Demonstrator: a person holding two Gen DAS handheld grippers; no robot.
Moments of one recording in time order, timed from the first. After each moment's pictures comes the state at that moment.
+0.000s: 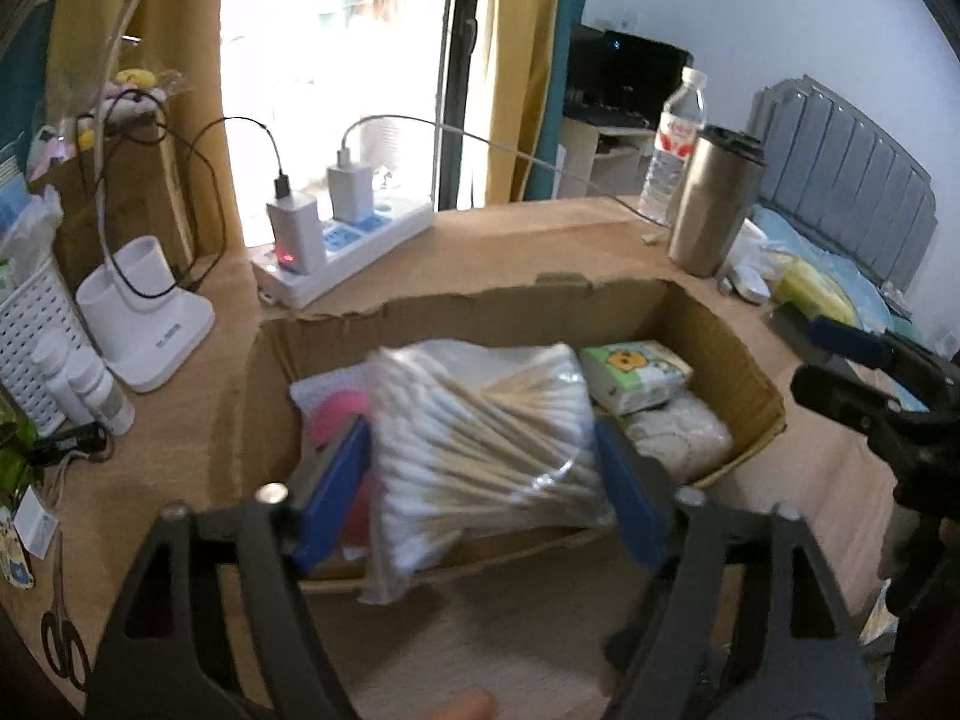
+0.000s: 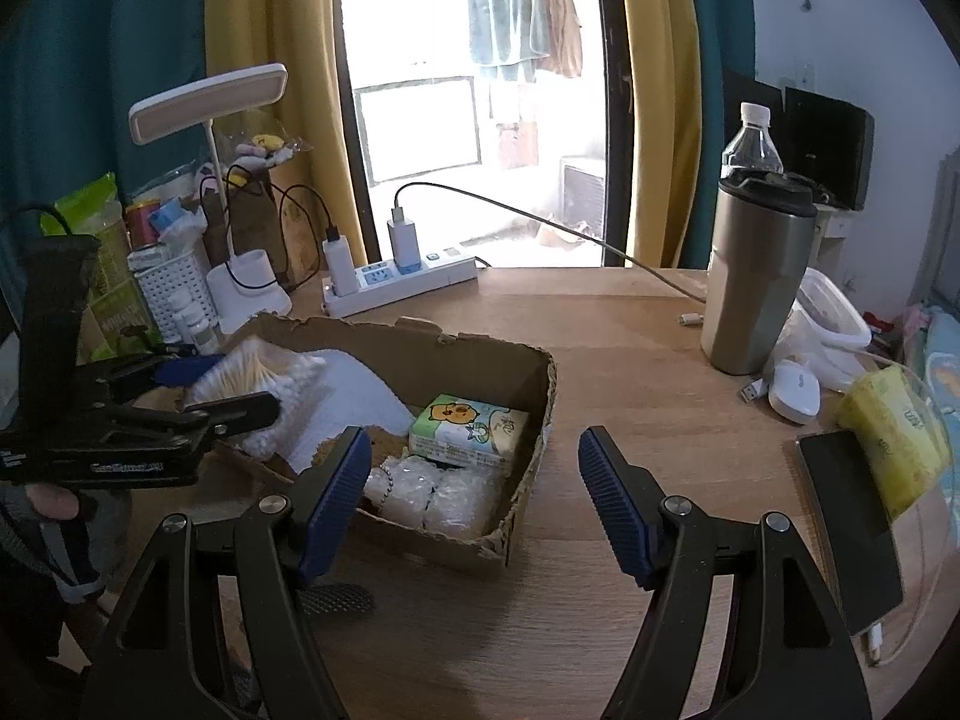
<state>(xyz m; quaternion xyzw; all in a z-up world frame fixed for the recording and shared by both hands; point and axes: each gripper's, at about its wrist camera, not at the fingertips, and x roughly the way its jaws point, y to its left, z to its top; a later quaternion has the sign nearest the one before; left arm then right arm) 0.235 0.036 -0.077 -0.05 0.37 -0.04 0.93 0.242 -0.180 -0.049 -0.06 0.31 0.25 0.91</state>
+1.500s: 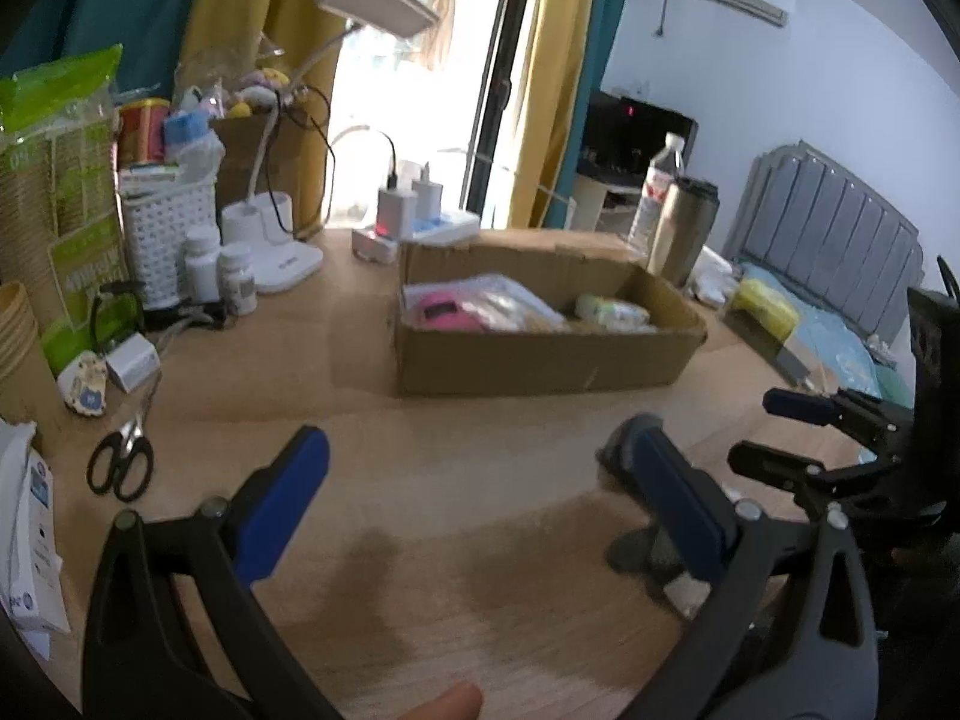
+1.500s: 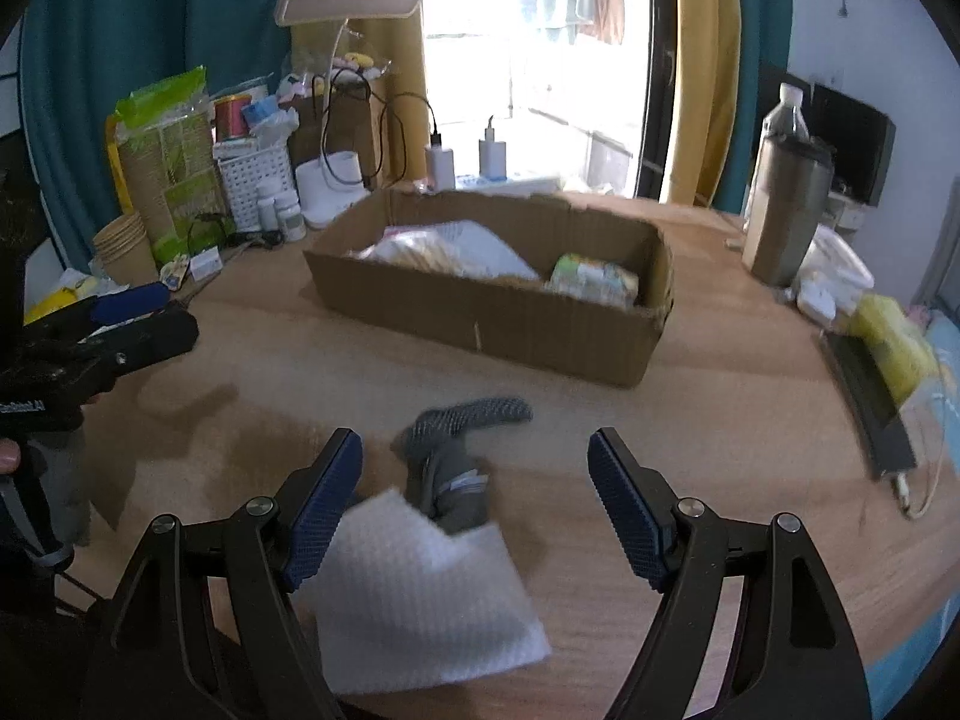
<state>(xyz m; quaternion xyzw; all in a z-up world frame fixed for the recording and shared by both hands) 0.065 0.074 -0.073 -0.09 0.31 -0.02 0.95 0.120 -0.147 -0.080 -0.10 0.35 0.27 0.89</state>
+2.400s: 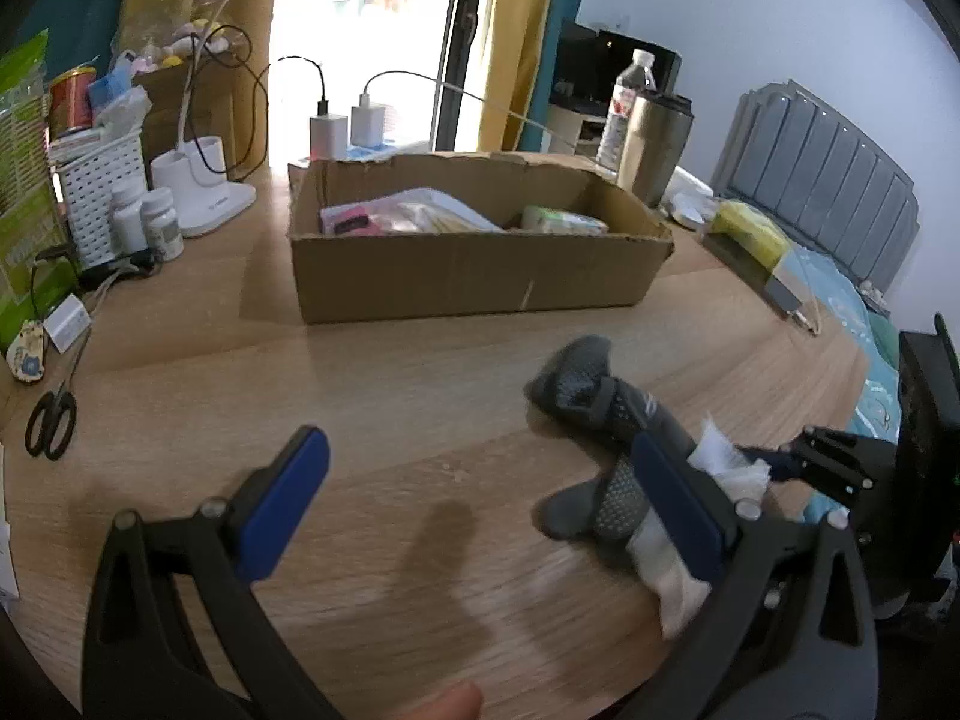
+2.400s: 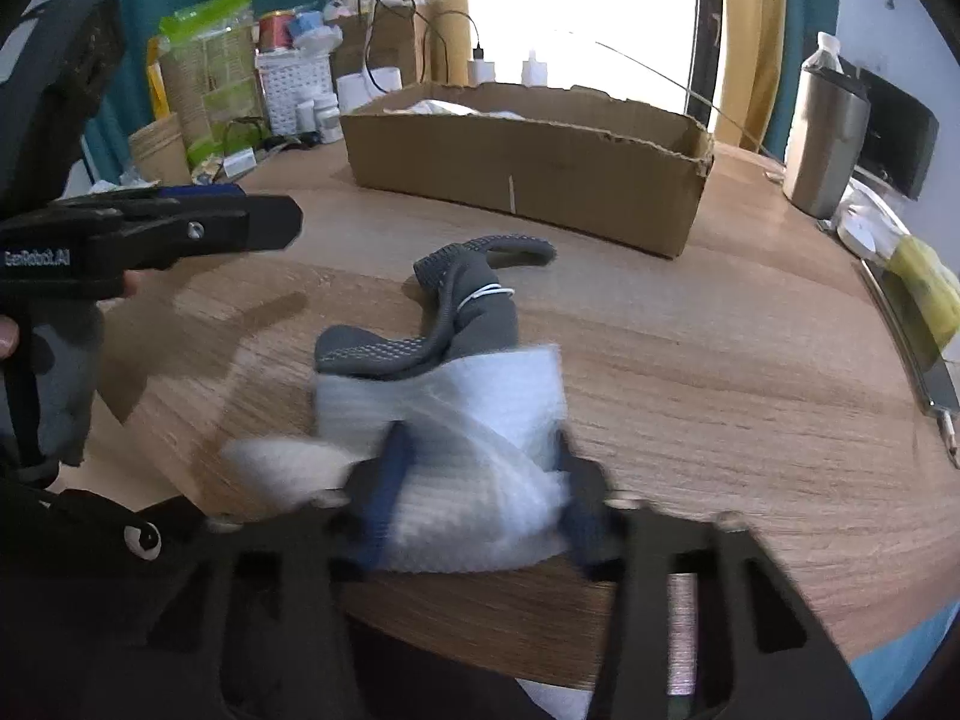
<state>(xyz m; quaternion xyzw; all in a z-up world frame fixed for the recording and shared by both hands) 0.085 0.017 -0.100 -0.07 0.37 -0.05 0.92 0.094 -0.168 -0.135 -0.13 0.39 0.31 0.86</state>
